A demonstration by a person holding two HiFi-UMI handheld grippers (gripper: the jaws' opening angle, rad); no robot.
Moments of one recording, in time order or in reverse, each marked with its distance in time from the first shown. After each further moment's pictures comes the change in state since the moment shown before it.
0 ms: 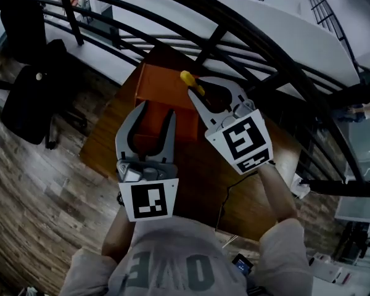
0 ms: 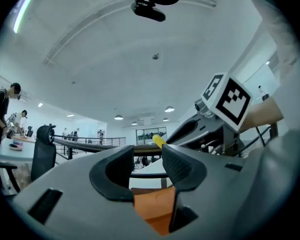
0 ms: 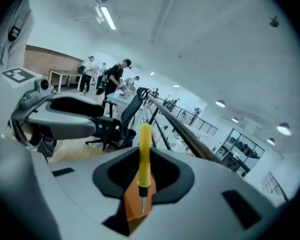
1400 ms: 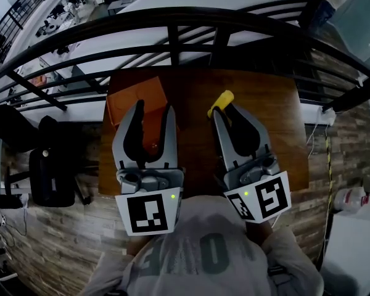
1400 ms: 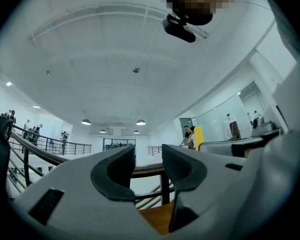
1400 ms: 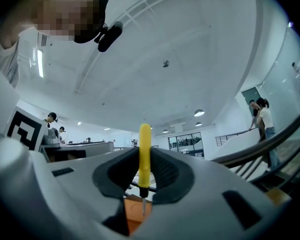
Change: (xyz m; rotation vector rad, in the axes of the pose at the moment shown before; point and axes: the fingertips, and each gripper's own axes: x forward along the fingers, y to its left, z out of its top) left arm -0.010 -0.123 0.115 -0.125 -0.165 -0.339; right arm -0.257 -0.005 -0.020 0.580 -0.497 -0.745
